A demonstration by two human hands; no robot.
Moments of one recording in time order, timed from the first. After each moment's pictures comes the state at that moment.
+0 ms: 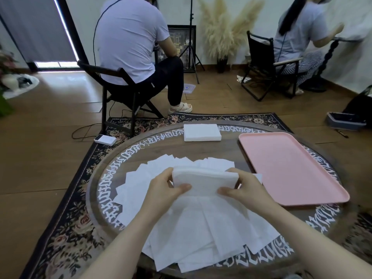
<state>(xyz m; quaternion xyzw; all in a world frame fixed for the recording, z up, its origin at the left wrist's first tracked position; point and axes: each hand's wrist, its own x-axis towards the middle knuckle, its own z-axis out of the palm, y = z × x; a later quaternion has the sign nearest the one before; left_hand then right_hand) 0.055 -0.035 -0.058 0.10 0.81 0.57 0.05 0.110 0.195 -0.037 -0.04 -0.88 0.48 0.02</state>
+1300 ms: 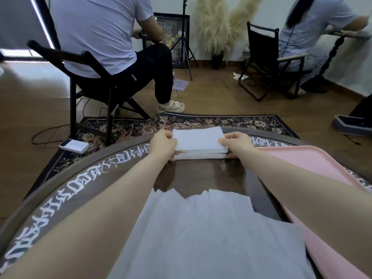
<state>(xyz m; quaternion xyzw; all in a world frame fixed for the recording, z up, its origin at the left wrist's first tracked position) -0.204 0.064 -0.091 -0.02 0.83 0.55 0.07 -0.163 0.267 -0.089 -0.25 -0.77 0.59 0.05</state>
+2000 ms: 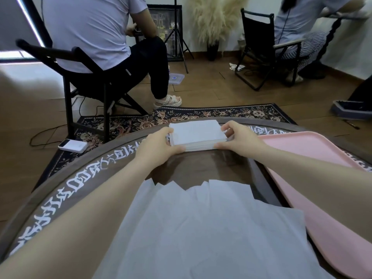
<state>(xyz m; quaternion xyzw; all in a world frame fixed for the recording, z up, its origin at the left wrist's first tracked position) -0.185 0.036 -0.089 0.14 0.95 0.29 0.04 -0.135 0.283 -0.085 -0.09 -0.95 0.28 0.04</state>
